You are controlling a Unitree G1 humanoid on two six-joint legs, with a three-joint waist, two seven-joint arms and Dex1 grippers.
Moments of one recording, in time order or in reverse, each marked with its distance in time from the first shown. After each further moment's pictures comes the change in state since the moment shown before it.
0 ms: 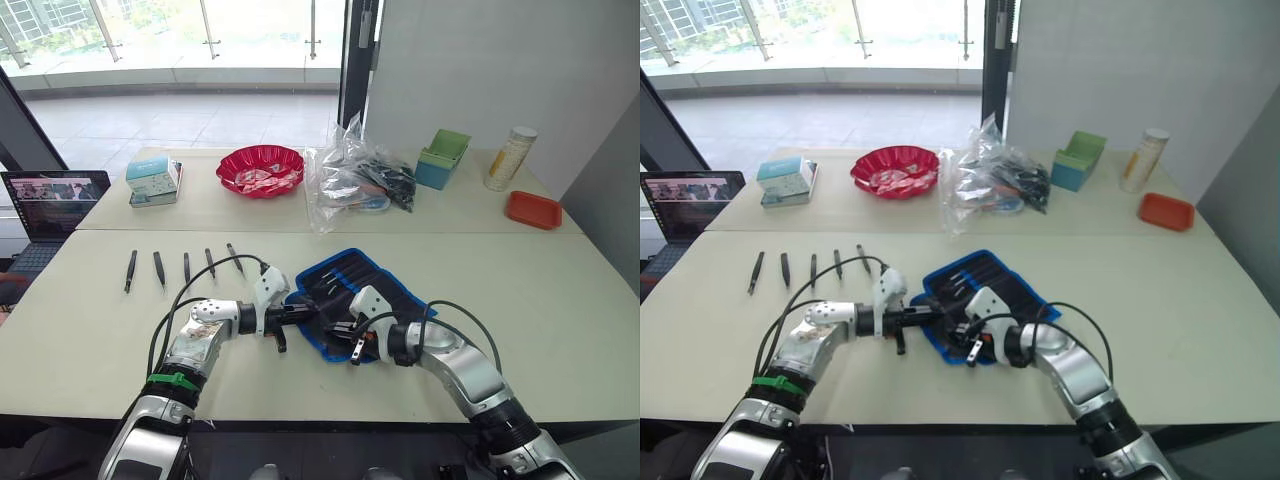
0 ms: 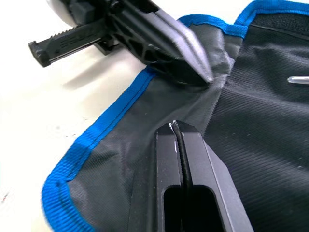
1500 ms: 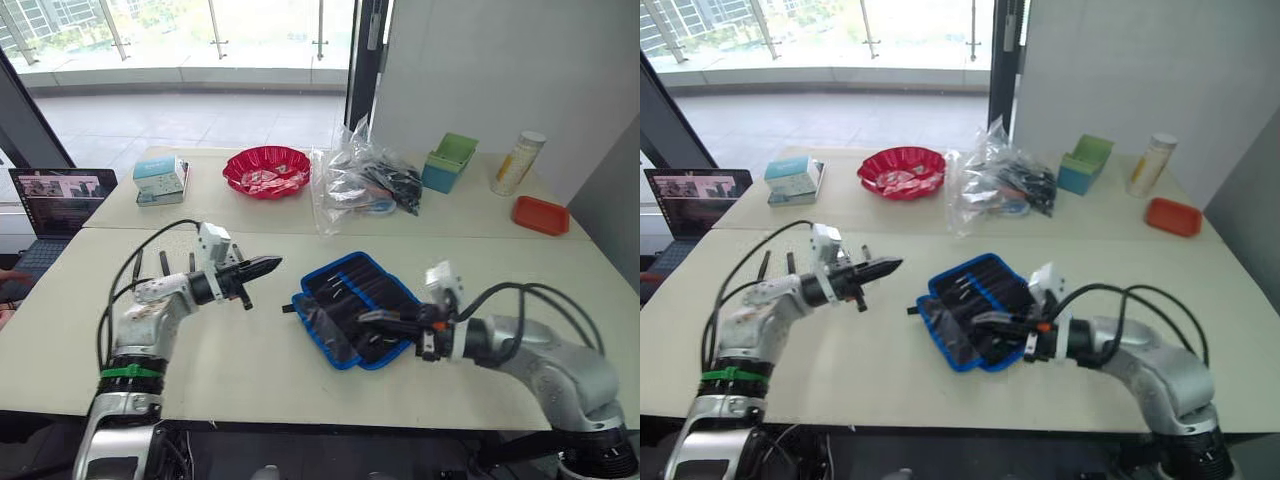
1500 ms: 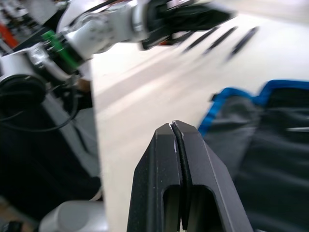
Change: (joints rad) left arm 0.027 0.168 0.278 -0.162 -0.214 0.147 0.042; right arm 0.103 -0.215 -0.469 -0.402 0.504 0.408 0.086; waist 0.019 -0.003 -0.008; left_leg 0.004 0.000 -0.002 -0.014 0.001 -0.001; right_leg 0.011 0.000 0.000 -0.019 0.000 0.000
